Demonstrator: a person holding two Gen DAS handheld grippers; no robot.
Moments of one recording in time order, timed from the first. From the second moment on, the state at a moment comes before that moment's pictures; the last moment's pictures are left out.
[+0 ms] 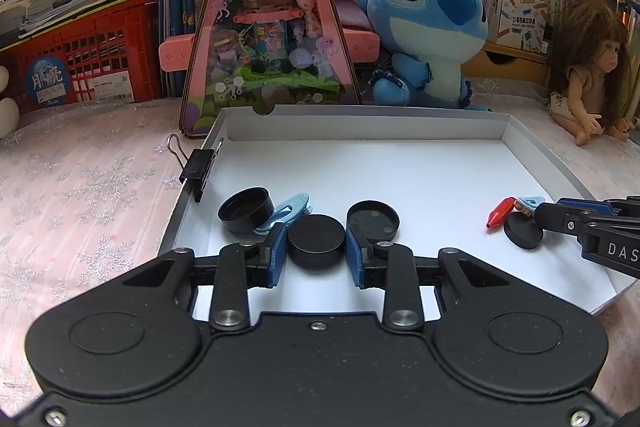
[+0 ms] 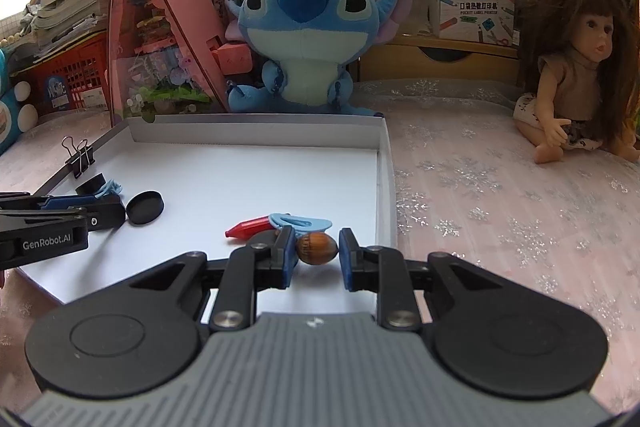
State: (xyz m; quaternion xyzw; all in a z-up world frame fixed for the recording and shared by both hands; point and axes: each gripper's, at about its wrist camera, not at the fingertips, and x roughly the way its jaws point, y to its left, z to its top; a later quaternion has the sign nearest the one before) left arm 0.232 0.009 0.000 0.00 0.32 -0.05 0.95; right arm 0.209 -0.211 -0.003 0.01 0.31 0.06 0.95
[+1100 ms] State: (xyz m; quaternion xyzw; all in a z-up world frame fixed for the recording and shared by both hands) left arm 0.155 -0.009 0.038 0.02 0.27 -0.10 0.96; right arm 0.153 -0.206 0.017 -0.02 0.27 0.11 0.96
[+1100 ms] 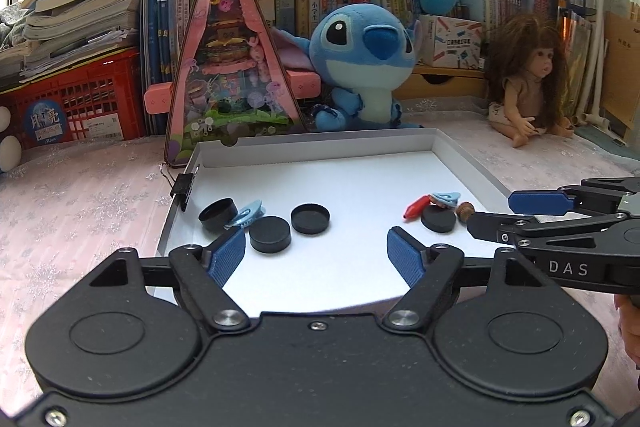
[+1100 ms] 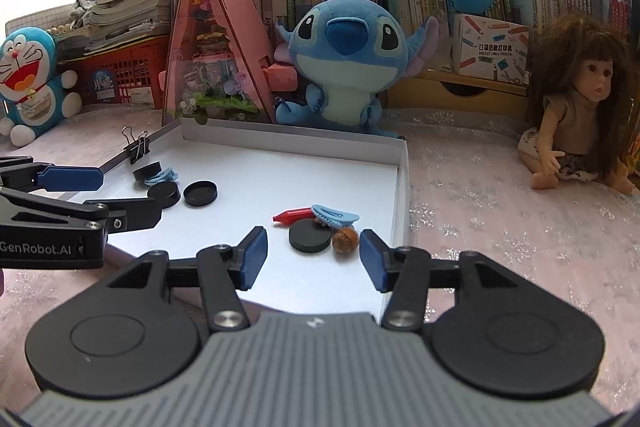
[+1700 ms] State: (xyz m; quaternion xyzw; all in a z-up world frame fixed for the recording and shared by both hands) left arm 0.102 -0.002 0.032 0.01 0.28 -0.12 0.95; right arm 0.111 -0.207 0.012 -0.03 0.26 0.14 0.95
